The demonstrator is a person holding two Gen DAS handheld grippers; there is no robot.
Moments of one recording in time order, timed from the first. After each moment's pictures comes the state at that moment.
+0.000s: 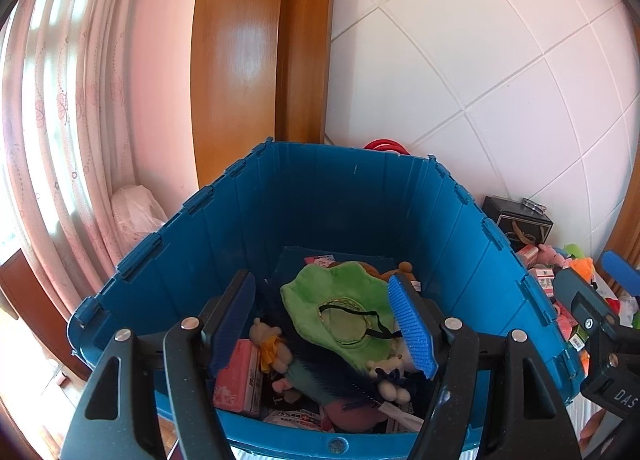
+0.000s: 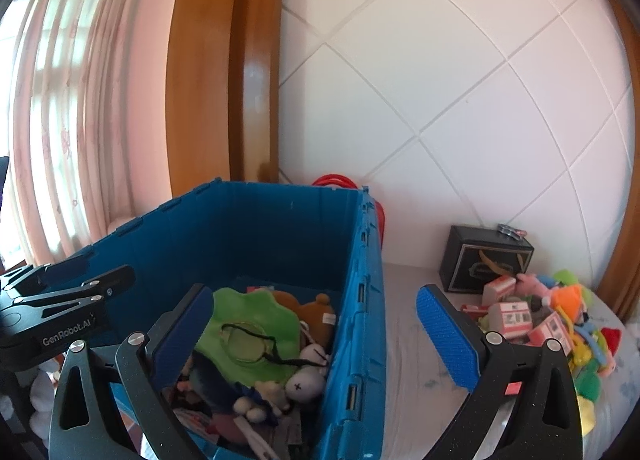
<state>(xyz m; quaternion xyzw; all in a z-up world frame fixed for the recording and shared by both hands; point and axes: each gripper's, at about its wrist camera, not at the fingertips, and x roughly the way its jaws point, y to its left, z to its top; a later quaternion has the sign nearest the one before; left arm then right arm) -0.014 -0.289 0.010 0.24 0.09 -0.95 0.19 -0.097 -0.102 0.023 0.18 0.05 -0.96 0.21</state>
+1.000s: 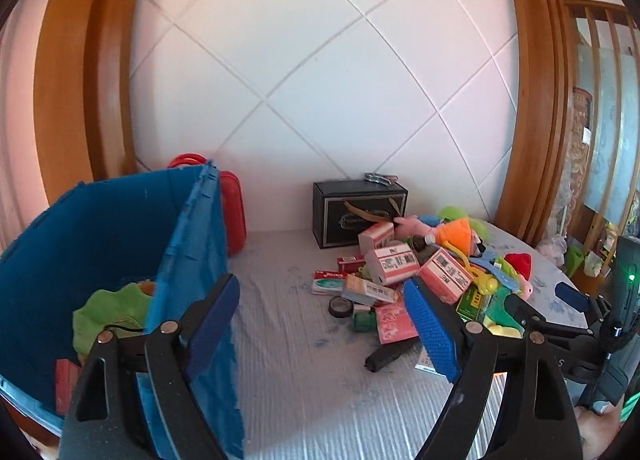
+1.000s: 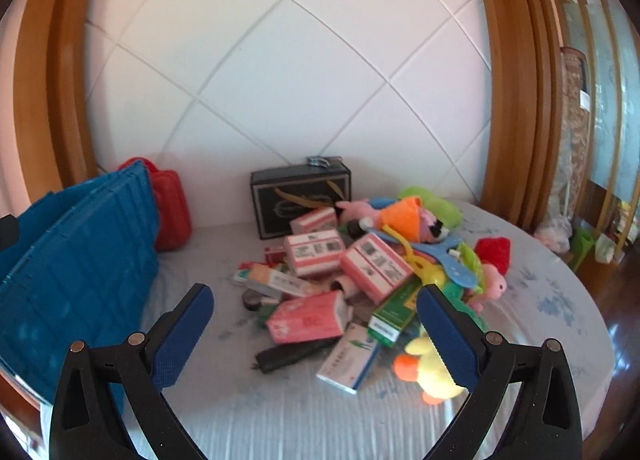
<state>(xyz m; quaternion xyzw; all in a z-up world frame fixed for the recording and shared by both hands) -0.099 -0.004 0.005 0.23 0.02 -0.97 -0.01 -0.141 0.229 -0.047 0.25 -0.03 -0.97 -0.01</state>
